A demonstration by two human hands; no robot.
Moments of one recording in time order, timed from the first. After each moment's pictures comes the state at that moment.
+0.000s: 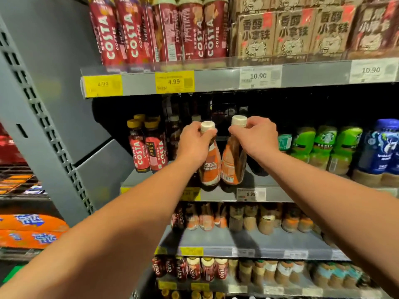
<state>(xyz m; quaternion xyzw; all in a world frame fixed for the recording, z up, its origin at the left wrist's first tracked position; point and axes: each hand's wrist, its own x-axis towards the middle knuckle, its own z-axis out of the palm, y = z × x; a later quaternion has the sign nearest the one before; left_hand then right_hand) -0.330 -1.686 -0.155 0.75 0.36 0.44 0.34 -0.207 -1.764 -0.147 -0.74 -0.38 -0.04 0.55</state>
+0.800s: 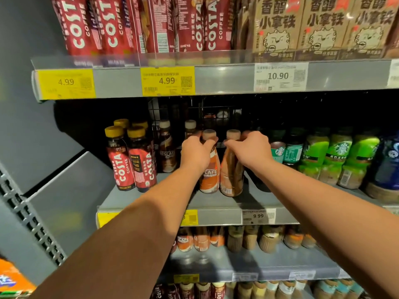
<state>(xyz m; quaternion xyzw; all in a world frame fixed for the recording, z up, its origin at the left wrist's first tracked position) -0.278 -1.616 -0.177 0.72 0.39 0.39 0.42 -0.172 -1.696 -0.173 -0.81 -0.36 -0.03 0.47</state>
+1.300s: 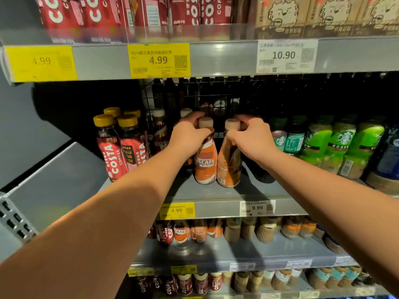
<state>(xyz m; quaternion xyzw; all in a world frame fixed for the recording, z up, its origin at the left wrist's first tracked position) -0.282 -1.591 -0.170 0.78 0.32 0.37 0.39 -0.168 -1.703 -0.173 -0.76 -0.42 0.01 0.50</state>
